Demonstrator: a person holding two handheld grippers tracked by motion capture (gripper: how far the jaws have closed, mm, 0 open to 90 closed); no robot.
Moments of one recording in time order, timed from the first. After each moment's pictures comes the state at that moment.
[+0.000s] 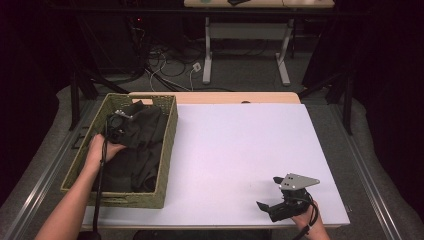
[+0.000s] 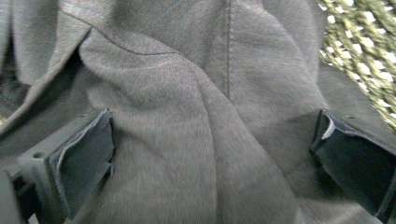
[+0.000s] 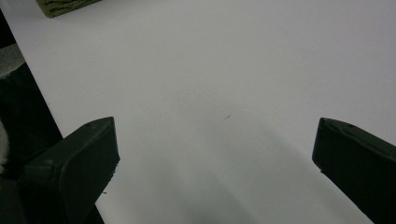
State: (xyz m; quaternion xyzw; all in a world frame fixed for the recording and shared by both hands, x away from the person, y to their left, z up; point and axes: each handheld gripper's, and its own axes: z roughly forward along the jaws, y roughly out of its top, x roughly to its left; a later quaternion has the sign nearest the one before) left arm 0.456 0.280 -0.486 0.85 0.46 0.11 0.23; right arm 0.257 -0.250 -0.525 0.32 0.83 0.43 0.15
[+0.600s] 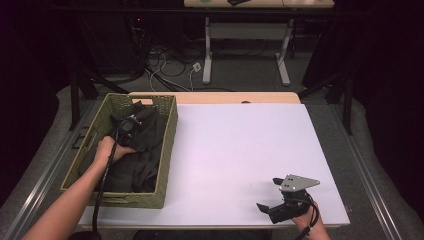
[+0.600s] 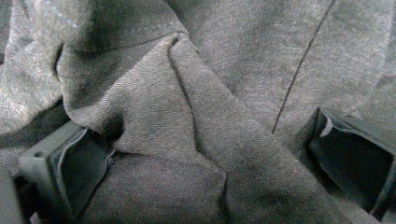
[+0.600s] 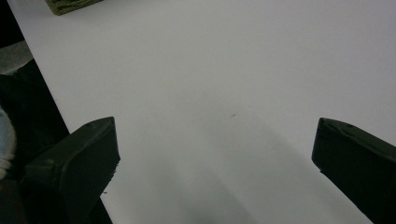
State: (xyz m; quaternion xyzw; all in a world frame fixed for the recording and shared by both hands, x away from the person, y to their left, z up) left arm 0.475 0.267 -0.523 0.86 0.49 0.11 0.12; right arm 0.254 -0.250 -0.525 0.31 0.83 0.43 0.14
